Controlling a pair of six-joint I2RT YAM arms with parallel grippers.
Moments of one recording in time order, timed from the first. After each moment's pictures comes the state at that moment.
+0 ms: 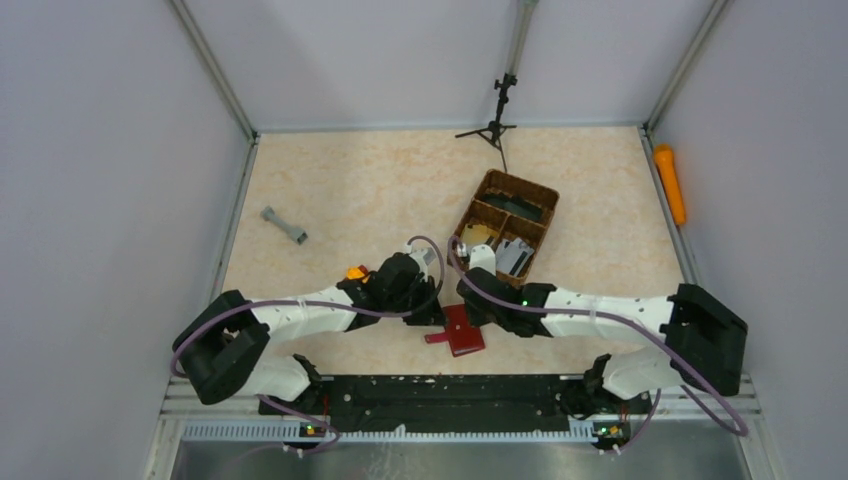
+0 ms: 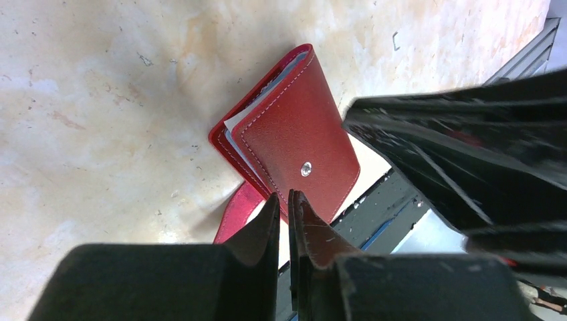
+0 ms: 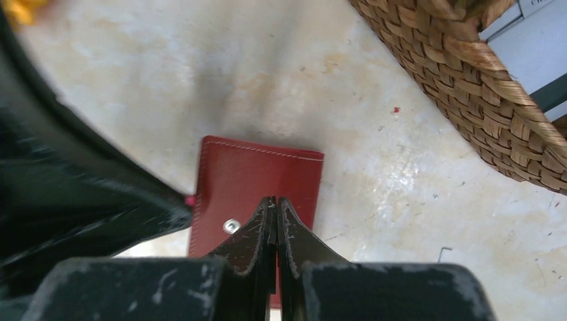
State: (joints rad) left arm -0.87 1.35 0.57 0.01 0.27 -0.83; right arm 1.11 1.38 0.72 -0.28 0.38 0.66
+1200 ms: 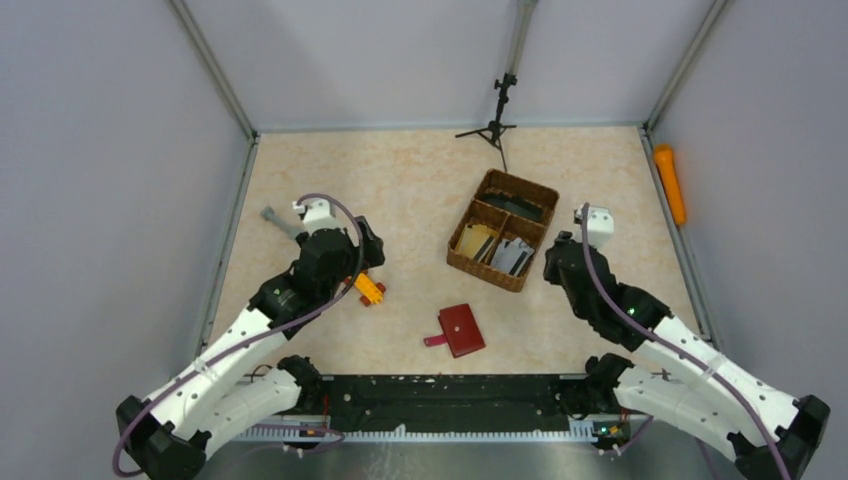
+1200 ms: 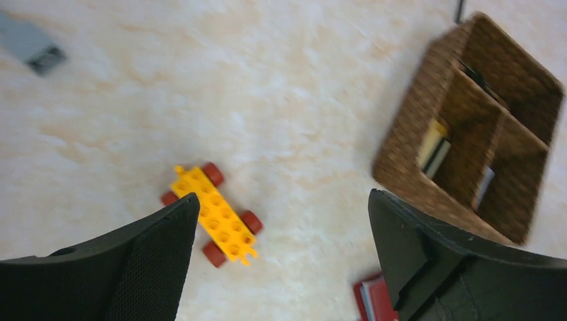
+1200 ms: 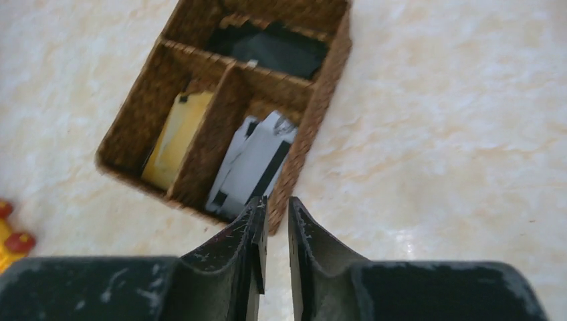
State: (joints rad) left arm -0.65 0.83 0.74 -0.43 -0.37 -0.68; right arm 0.79 0.74 0.69 -0.52 0.61 0.58
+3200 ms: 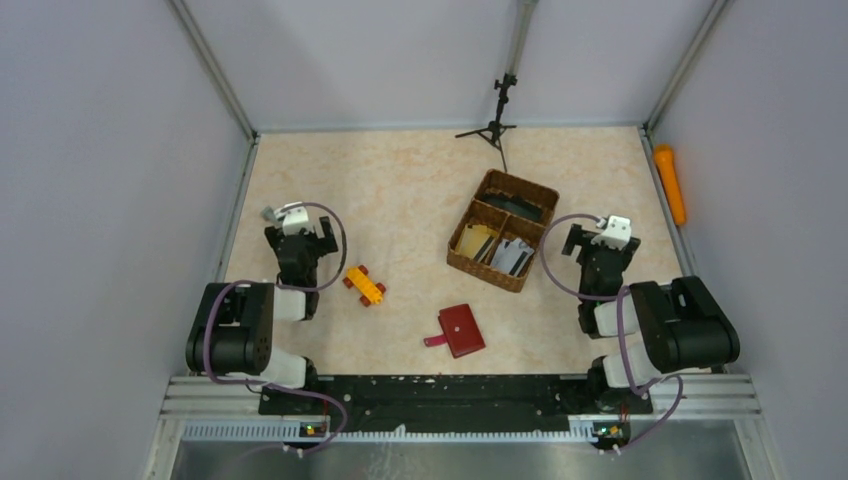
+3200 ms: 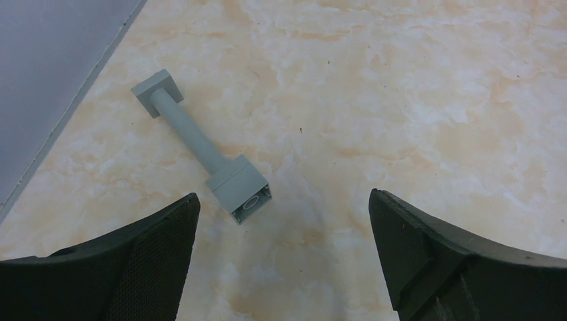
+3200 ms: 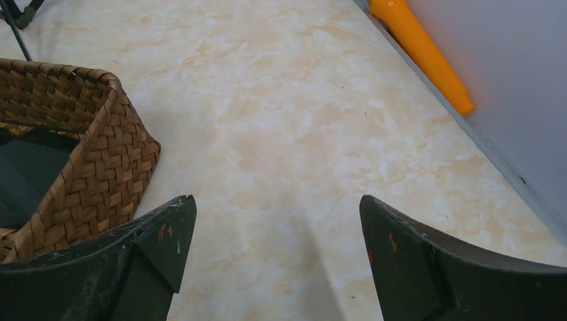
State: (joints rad) left arm -0.01 1.47 0.30 0.97 -0.22 -0.05; right arm 0.12 1.46 0.14 1.23 0.44 0.01
